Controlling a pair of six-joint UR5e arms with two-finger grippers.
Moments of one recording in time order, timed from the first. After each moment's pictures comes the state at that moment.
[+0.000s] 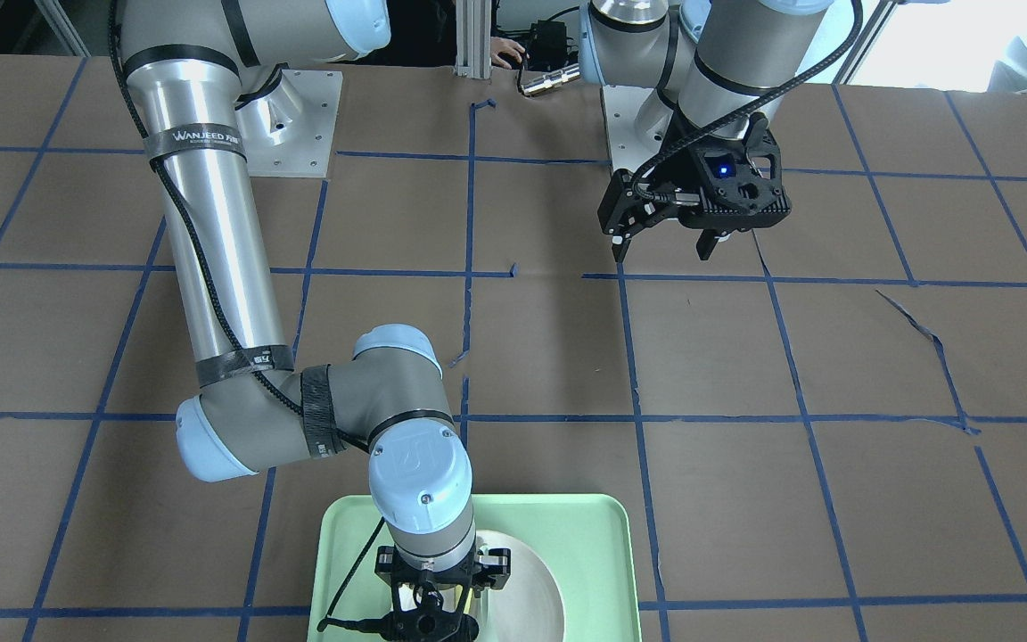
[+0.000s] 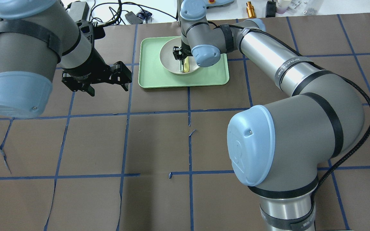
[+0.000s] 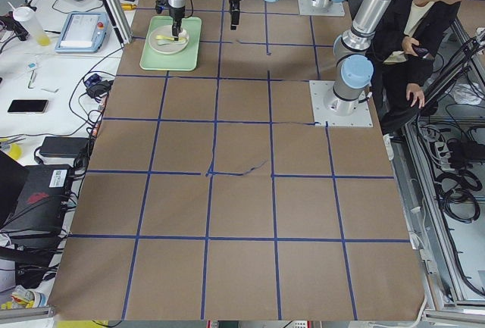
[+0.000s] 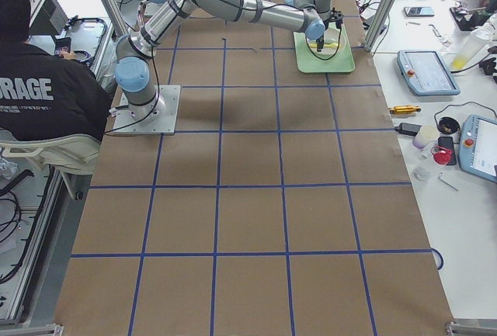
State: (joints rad) left arm -1.63 -1.52 -1.76 -1.33 1.53 -0.16; right arm 1.85 -0.67 1.07 -2.15 -1.57 0.32
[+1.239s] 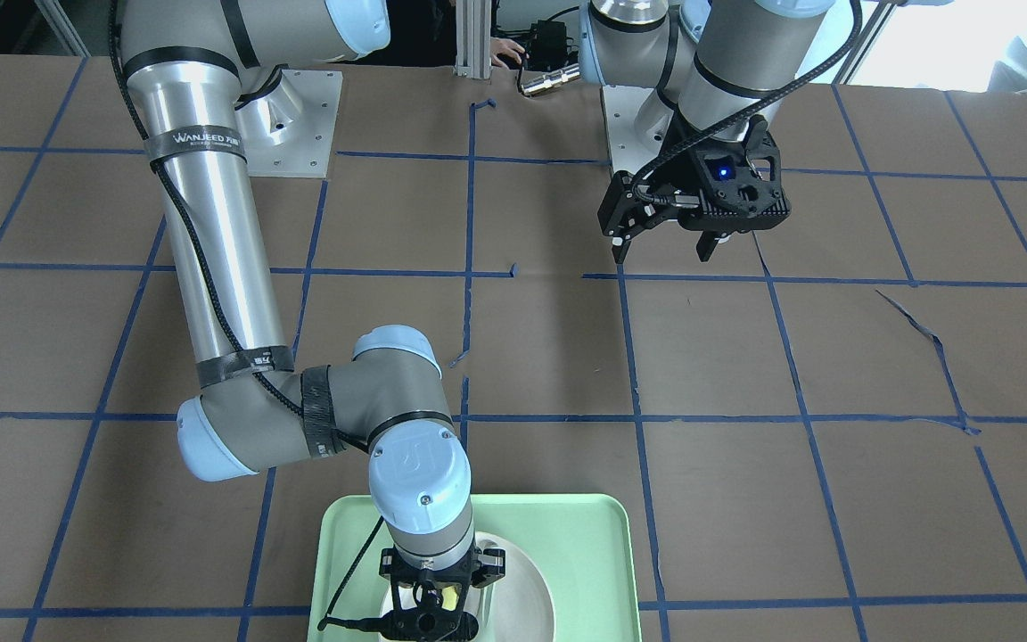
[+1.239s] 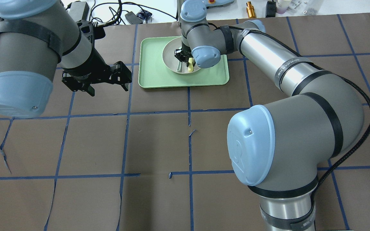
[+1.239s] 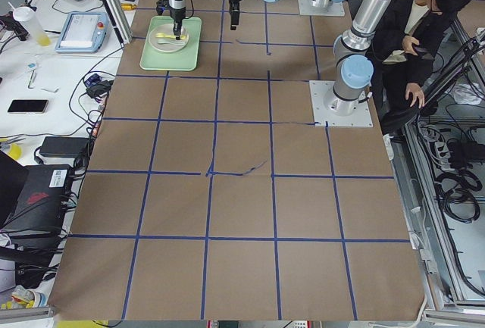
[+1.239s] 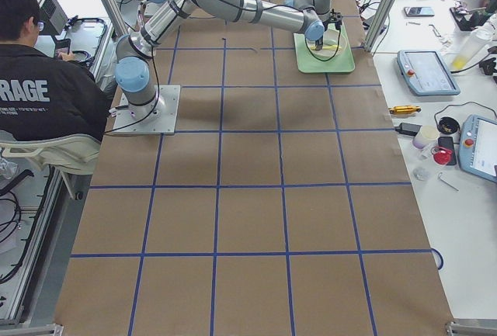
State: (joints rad) left arm -1.63 -1.52 -1.76 -1.33 1.53 -0.16; right arm 1.85 -0.68 1.08 -2.15 -1.57 0.31
